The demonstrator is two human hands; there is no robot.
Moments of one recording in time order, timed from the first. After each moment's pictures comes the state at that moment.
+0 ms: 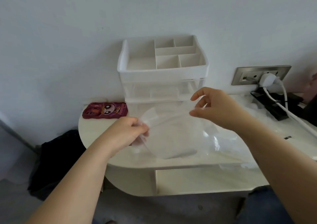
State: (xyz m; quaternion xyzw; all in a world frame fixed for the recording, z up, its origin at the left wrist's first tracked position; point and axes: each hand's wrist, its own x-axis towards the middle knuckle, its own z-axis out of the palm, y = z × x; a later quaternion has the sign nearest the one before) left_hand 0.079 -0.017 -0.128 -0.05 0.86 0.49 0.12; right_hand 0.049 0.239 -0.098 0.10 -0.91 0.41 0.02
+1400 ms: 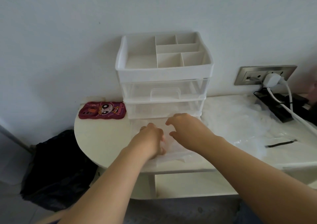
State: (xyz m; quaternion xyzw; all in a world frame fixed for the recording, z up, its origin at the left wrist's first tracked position) left_hand 0.053 0.036 -0.165 0.06 0.98 0.15 0.15; right_hand 0.043 0.173 -0.146 0.21 -0.97 0.11 -0.02
